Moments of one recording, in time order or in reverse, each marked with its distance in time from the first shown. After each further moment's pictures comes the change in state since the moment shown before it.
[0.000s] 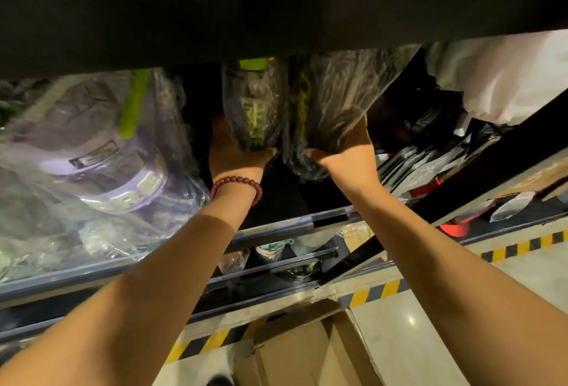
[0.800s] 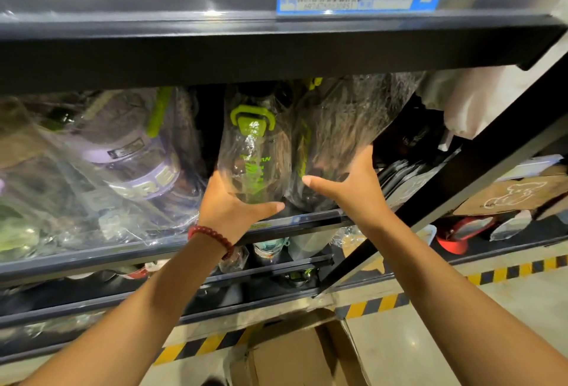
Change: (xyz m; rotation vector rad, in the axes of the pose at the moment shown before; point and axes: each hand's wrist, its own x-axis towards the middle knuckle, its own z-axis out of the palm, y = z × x) left_hand -0.062 -0.027 -0.033 -0.089 -0.104 0.114; right_hand -0.045 -0.025 -0.037 -0.016 -0.205 0.020
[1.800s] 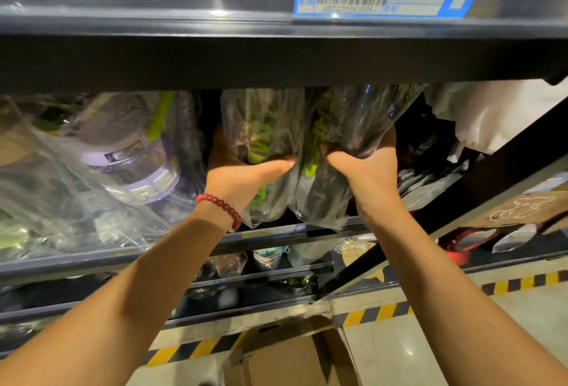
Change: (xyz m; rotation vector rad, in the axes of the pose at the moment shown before) left_hand 0.024 0.044 0.003 -0.386 -0.017 -0.196; right_hand 0.024 -0.021 0.004 0.306 0.248 -0.015
